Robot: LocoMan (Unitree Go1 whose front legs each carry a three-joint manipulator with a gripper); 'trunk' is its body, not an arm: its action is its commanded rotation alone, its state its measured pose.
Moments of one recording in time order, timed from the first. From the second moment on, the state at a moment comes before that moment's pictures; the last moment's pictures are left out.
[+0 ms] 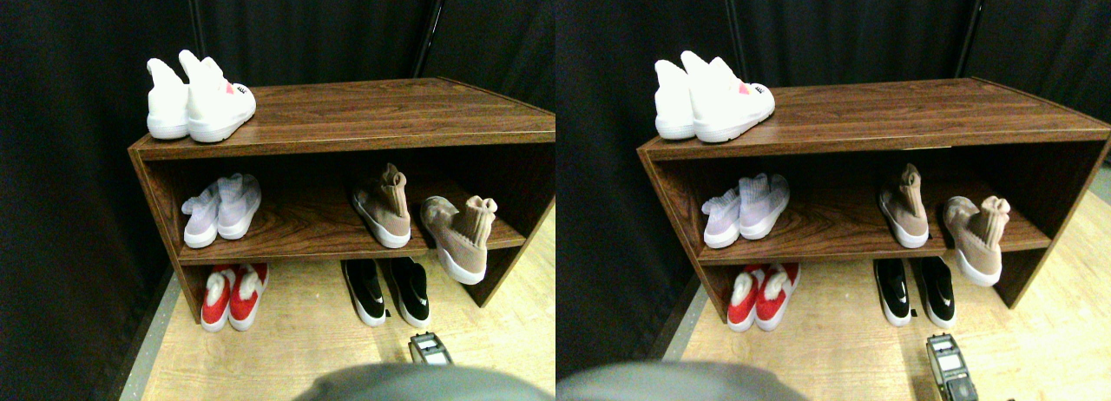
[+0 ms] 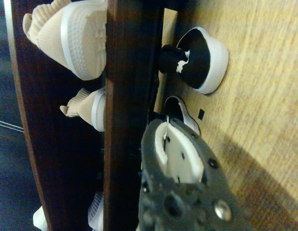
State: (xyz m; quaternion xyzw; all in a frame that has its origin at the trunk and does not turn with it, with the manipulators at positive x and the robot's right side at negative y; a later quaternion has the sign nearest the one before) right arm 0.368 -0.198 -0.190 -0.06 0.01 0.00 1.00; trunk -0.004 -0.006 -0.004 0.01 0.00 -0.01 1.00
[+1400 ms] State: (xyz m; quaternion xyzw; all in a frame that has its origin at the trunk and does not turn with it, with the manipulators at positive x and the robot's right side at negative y) right arm 0.357 -0.213 -0.161 0.13 -0.08 -0.01 0.99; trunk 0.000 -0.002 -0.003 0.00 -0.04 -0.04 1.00
